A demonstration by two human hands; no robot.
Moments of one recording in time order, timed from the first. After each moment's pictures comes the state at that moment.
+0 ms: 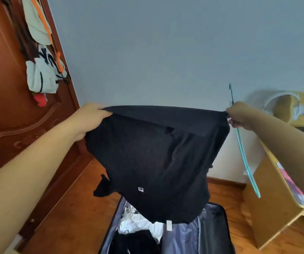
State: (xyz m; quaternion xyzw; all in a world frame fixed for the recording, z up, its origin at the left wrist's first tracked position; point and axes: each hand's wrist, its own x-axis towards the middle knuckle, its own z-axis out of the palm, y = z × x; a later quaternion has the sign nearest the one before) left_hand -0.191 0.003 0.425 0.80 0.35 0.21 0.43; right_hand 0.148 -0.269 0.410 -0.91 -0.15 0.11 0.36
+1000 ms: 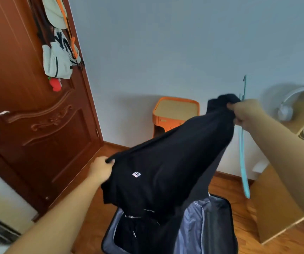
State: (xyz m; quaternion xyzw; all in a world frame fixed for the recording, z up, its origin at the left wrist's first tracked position) left_hand -0.248 0.019 0.196 0.77 0.52 0.14 0.35; right_hand 0.113 -0.240 0.383 -0.78 -0.07 0.13 0.61
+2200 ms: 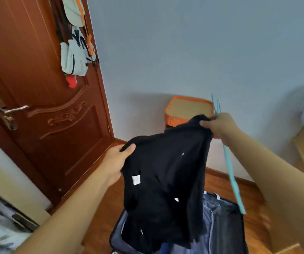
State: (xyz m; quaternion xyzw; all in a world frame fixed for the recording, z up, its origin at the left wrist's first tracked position) left_hand -0.247 -0.018 0.257 0.55 0.36 0.27 0.70; right_hand 0.038 -0.173 0.346 -0.82 -0.23 0.18 0.50
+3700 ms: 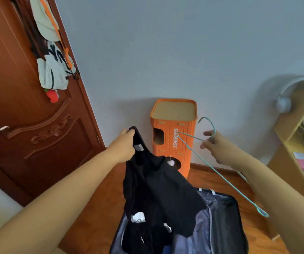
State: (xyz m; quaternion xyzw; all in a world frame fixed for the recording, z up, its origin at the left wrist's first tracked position) left_hand -0.173 -0.019 0.314 0.93 0.32 0.04 0.18; right_hand 0.030 -0.267 0.314 -0.84 -0.30 0.20 0.40
